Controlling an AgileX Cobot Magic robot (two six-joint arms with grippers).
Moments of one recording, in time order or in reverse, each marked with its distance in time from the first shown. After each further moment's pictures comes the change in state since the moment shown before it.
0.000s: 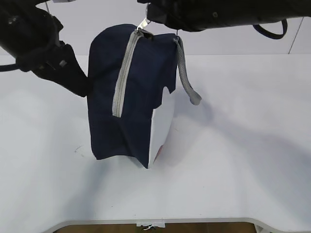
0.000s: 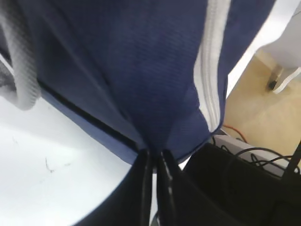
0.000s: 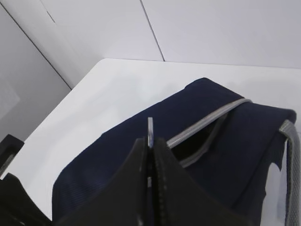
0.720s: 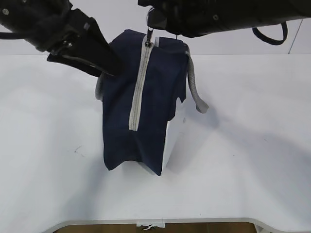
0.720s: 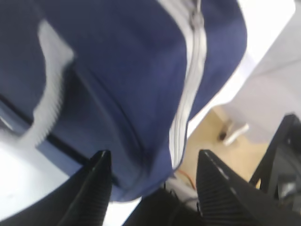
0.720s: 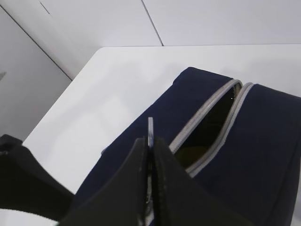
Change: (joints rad) left arm 0.000 -0.004 0.000 -0.179 -0.051 -0.141; right arm -0.002 0.000 -0.002 0.057 0.049 0.000
